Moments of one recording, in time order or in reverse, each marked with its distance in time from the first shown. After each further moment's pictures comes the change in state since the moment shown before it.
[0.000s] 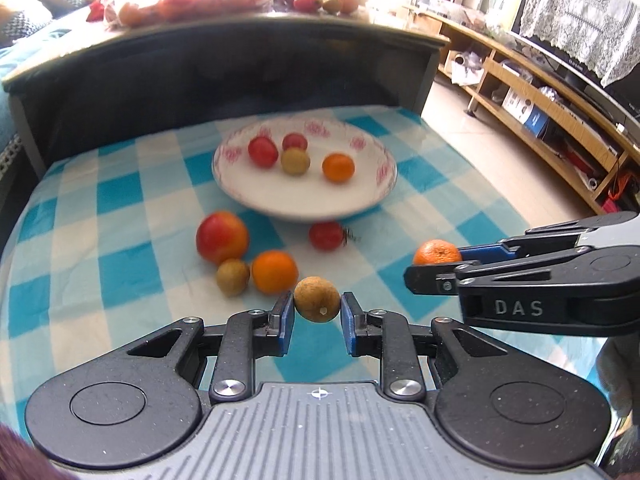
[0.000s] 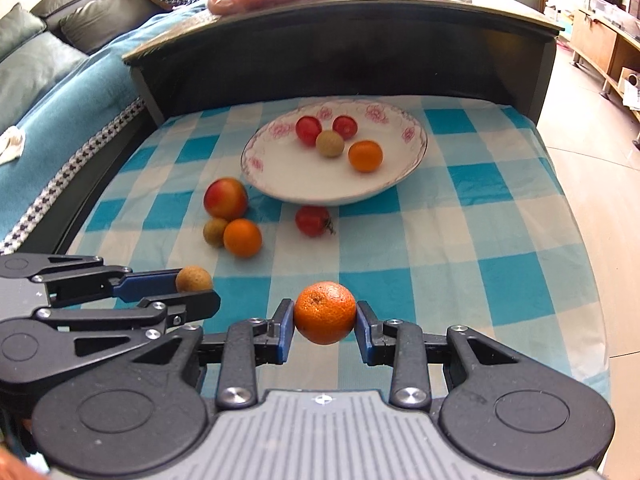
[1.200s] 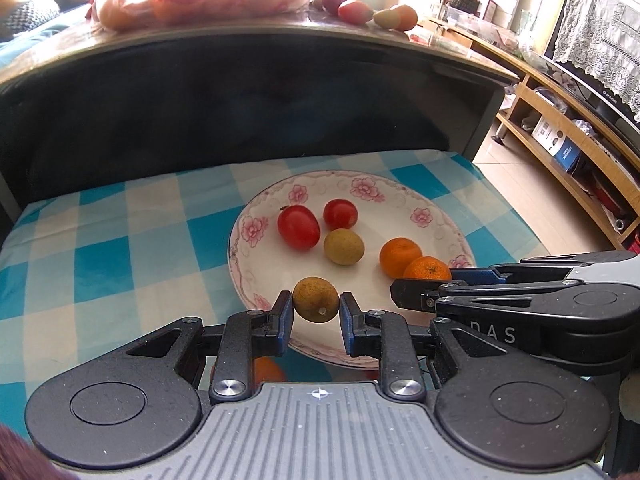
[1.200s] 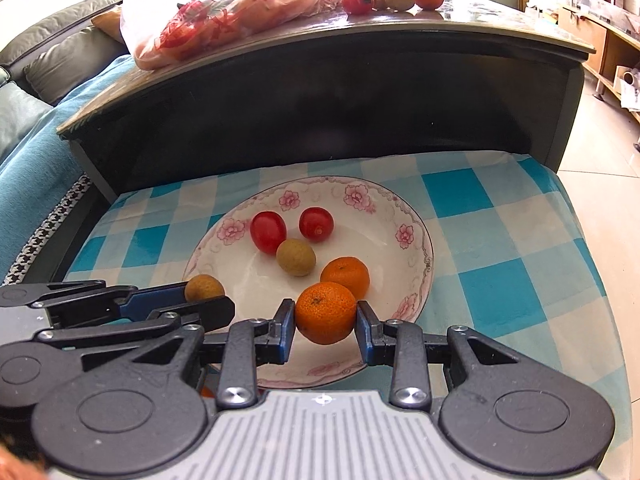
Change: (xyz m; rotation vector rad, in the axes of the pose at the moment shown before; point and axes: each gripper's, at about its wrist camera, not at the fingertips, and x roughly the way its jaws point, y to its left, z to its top) left arm 0.069 0.037 0.065 -0.053 -0.014 0.020; right arm 0.077 -0.022 0.085 0.071 -0.055 -0.012
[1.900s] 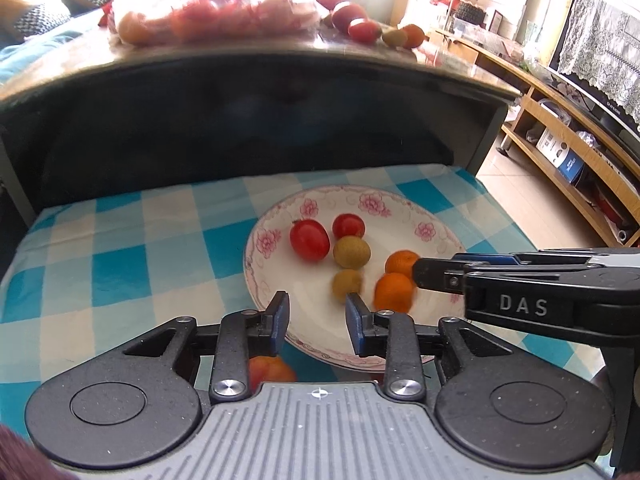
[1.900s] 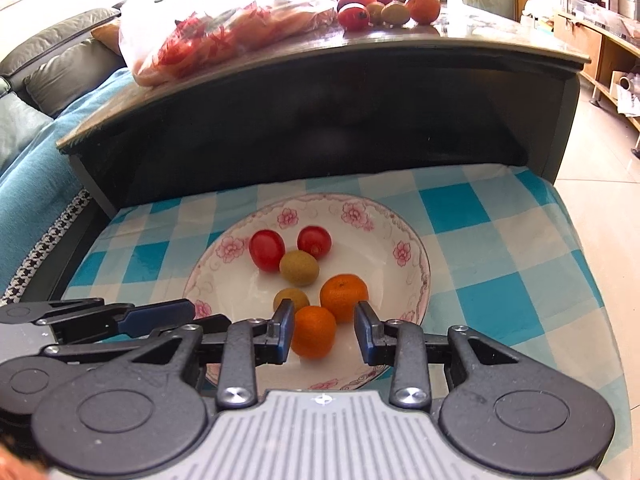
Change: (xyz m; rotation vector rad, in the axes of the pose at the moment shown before) left arm -0.019 0.004 0.005 -0.014 -0.036 0.018; right arm -0.014 -0.001 0.005 0.013 -0.063 -0.005
